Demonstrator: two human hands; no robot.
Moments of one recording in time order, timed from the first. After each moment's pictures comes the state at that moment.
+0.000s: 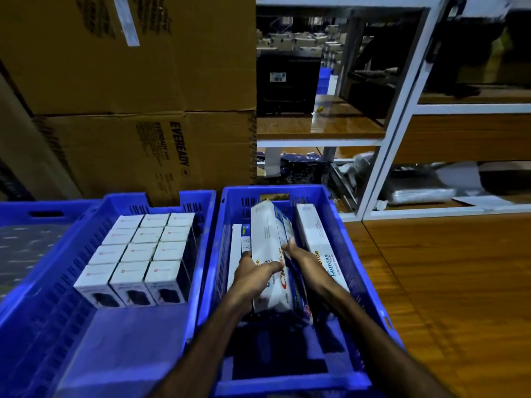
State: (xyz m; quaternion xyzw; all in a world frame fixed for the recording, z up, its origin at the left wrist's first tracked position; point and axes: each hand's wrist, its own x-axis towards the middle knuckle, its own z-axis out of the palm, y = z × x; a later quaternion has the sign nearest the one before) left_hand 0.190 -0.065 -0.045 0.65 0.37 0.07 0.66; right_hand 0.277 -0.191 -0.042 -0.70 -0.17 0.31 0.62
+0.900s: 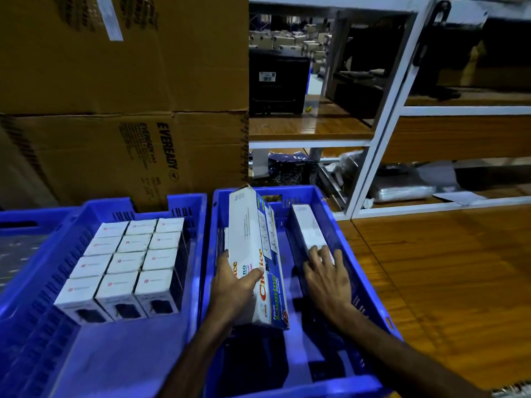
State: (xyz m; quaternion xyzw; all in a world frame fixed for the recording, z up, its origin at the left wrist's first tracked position) left_hand 0.151 -0.051 -0.033 0.70 0.34 0.17 0.61; right_hand 0.286 -0.215 -0.075 -0.93 -0.30 -0.09 -0.17
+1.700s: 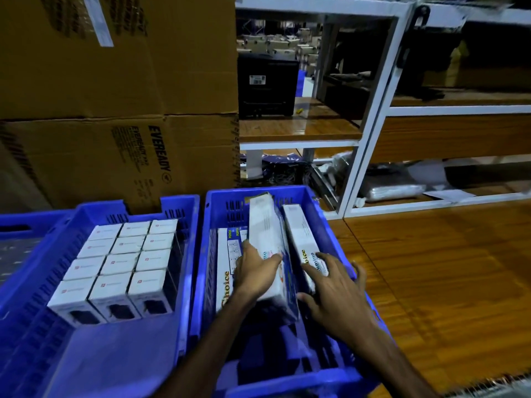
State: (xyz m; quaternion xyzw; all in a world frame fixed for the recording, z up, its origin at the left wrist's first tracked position) left_hand 0.205 -0.086 -0.023 0.77 0.35 0.10 0.52; right_hand 0.238 -0.268 -0.035 -0.94 -0.31 -0.12 0.07
